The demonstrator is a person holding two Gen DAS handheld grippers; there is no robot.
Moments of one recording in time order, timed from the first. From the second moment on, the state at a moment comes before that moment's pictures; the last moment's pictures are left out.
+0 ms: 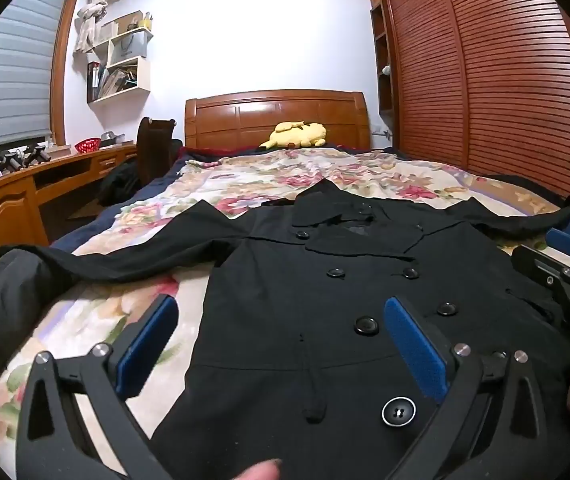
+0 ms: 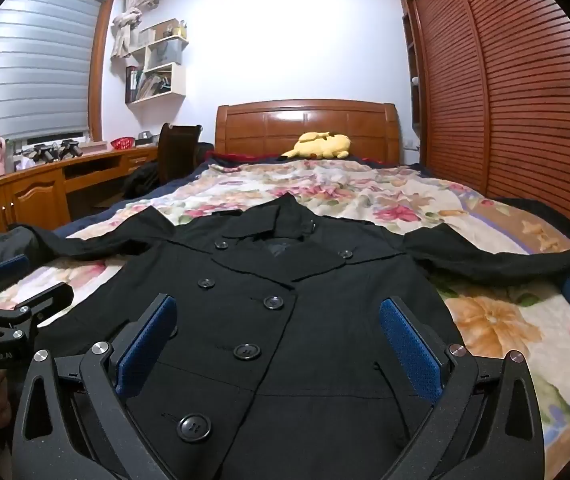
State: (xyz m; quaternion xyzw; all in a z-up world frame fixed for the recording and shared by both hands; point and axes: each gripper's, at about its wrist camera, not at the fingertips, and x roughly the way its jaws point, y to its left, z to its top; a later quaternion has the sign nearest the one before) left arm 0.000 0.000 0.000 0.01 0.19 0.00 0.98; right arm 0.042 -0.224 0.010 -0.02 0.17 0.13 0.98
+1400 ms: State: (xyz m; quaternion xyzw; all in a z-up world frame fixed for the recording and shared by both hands) left arm -0.003 -0.001 0.003 0.00 0.18 -0.01 0.98; right arm 0.042 -0.225 0.009 -0.02 0.16 0.13 0.98
